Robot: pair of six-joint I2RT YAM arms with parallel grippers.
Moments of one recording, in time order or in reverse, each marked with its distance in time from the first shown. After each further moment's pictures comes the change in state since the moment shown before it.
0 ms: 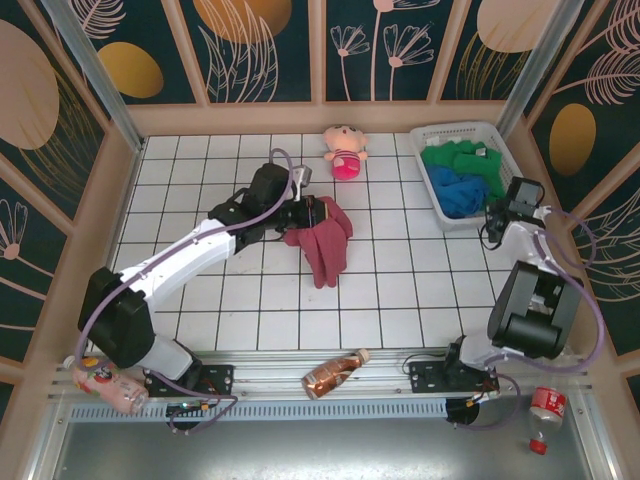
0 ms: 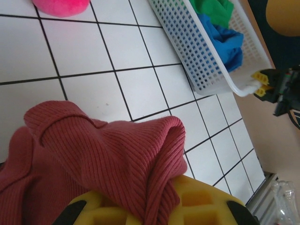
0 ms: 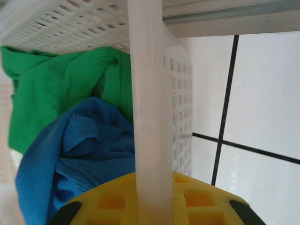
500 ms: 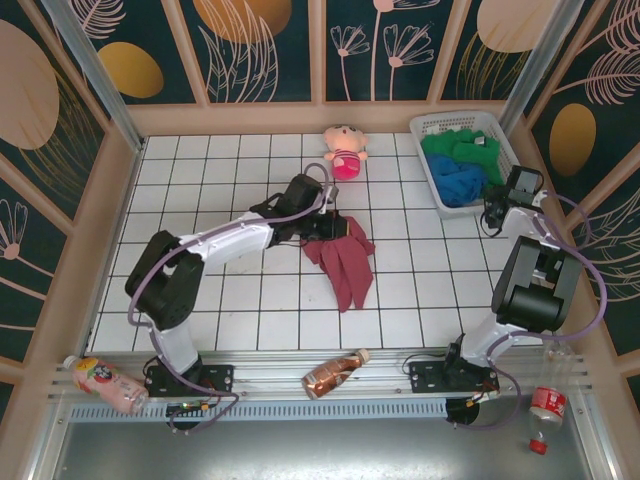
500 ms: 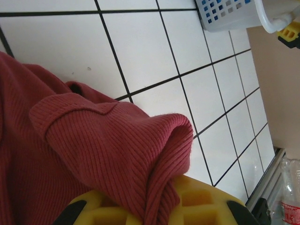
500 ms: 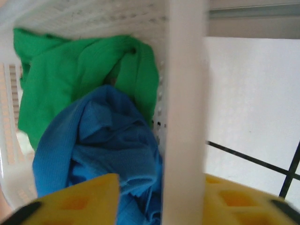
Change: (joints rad) left arm -0.039 0.312 0.077 0.092 0.118 -0.016; right arm -0.001 0.138 0.101 0.092 -0.084 -0.064
